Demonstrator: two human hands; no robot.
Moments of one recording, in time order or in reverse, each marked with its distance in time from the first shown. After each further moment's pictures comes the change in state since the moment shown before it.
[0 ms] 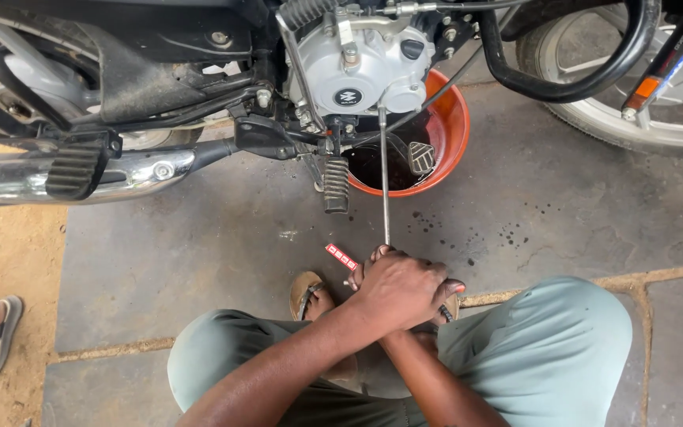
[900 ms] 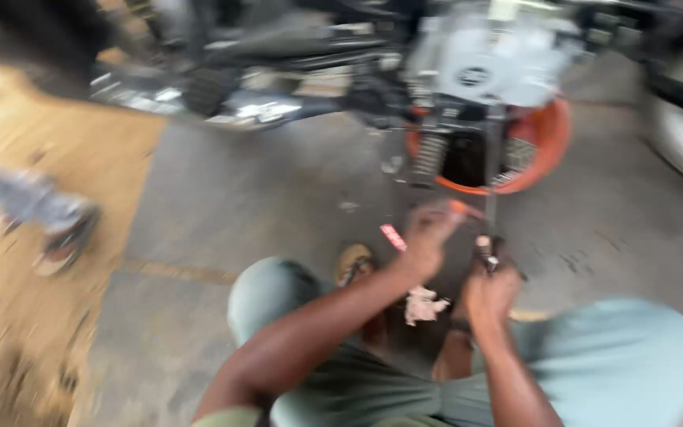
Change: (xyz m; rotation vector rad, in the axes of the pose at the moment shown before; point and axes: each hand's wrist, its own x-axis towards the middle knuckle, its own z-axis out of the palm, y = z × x) left_hand -0.017 -0.087 0.058 -1.373 0.775 0.100; right_hand 0.074 0.064 -0.125 -1.270 0.178 -0.579
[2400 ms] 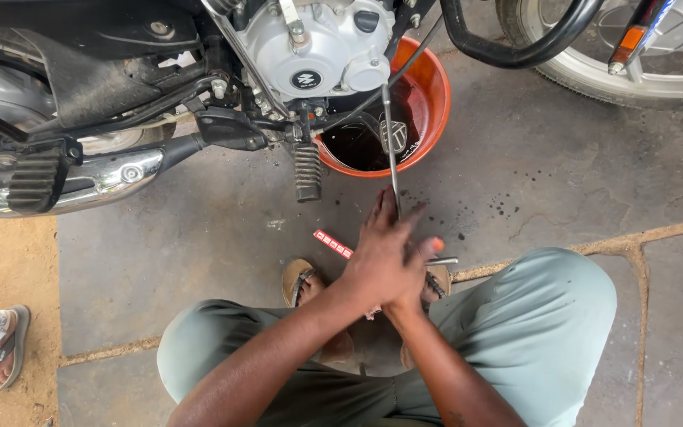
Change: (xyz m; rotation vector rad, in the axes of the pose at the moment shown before) left_hand 0.026 0.023 0.091 1.292 -0.312 0.362; right_hand 0.011 0.152 0.131 2.425 0.434 0.604
